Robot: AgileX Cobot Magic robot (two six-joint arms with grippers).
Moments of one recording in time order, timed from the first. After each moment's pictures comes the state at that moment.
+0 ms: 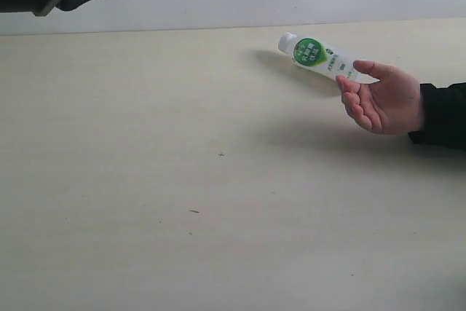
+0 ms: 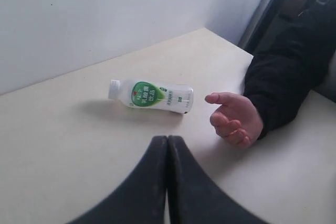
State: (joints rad) left arm -0.14 1.49 -0.95 -1.63 0.80 1.67; right arm 0.07 0.01 0.00 -0.02 0.20 0.21
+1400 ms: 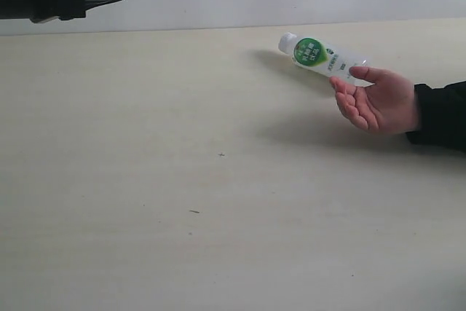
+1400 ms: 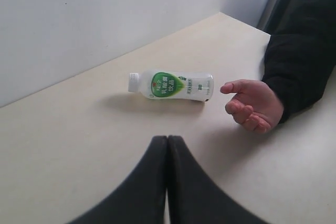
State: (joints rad) left arm -0.14 1.49 -0.94 -1.60 0.75 1.75; right arm 0.06 1.39 -1.30 0.49 0.29 -0.39
